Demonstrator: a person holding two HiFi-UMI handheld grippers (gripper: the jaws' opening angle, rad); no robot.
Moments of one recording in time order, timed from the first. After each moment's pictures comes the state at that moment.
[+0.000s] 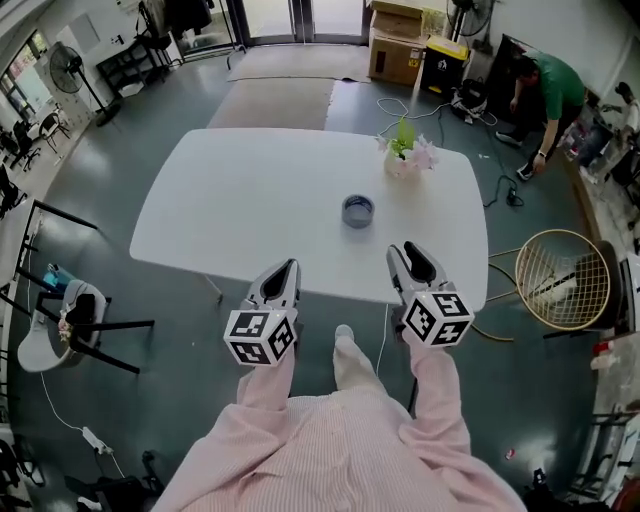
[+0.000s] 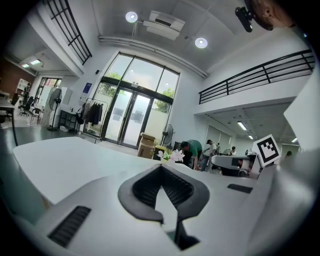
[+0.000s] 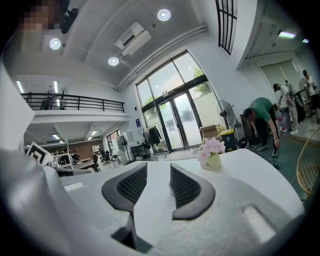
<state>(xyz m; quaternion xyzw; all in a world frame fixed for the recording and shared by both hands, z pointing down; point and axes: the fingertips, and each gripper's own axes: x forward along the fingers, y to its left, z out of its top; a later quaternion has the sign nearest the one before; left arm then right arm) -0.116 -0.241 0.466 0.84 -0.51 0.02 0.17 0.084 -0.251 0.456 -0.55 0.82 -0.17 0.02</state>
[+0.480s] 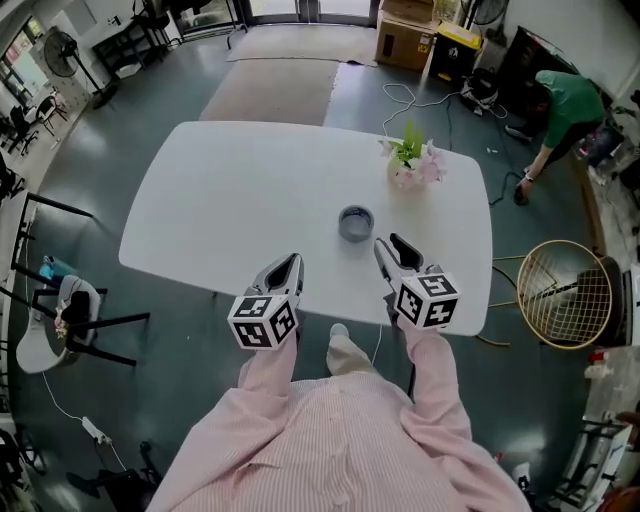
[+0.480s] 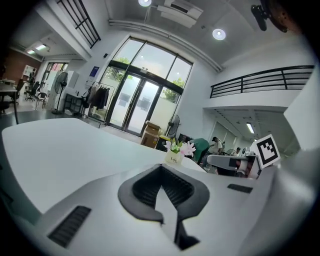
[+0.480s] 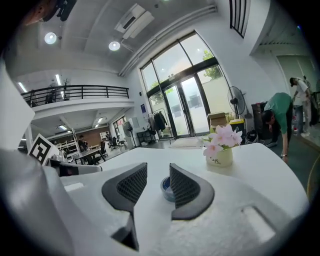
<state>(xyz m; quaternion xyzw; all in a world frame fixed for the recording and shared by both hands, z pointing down) -0.093 -0.334 0.512 0.82 -0.51 0.05 0.25 0.079 -0.355 0.496 -0.50 0.84 -0.20 -0.06</state>
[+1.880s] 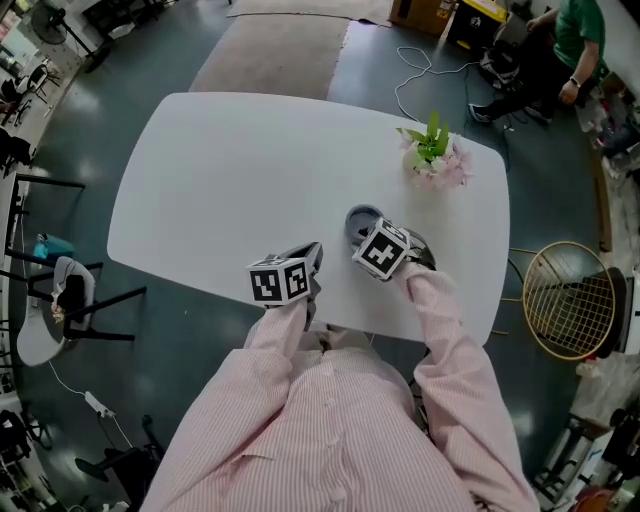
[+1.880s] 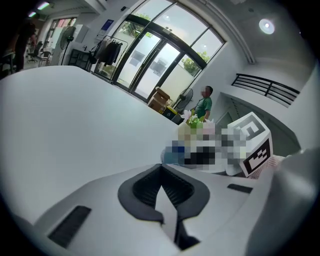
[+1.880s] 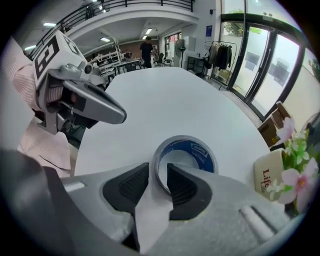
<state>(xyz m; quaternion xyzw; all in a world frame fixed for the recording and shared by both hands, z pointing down) -0.081 -0.401 0.626 0.77 -0.45 0.14 0.44 -0.012 -0.414 0.649 -0.18 0.82 -0.12 -0.52</state>
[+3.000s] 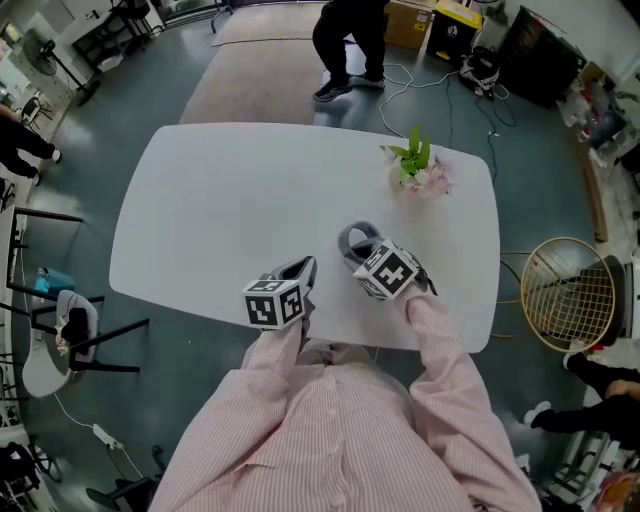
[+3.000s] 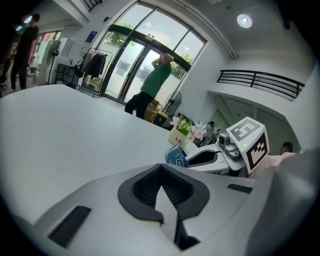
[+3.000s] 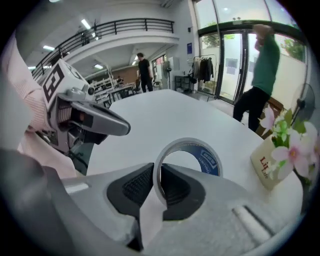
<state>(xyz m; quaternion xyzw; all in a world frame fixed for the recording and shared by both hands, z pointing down) -0.076 -0.411 0.598 0.81 -0.43 0.14 0.37 -0.007 -0.415 0.625 -0.24 0.86 -0.17 -0.42</state>
